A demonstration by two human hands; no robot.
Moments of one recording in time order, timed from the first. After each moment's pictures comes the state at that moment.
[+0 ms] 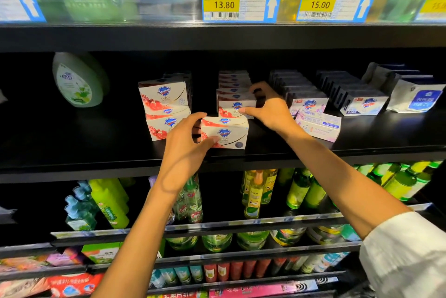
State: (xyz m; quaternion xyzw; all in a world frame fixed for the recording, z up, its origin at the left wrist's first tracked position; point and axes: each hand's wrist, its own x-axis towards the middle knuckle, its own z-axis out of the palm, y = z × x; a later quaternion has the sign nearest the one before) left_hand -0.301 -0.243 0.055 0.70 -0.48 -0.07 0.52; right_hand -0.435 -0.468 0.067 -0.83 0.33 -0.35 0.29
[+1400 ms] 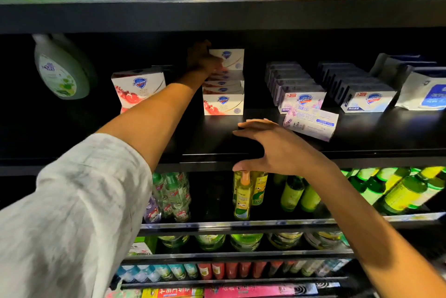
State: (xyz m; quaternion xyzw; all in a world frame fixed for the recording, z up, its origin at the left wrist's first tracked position) left_hand -0.218 -0.491 0.120 0.78 -0.45 -0.03 0.45; right_hand -0.516 -0.426 0.054 -0.97 0.19 -0.07 0.10
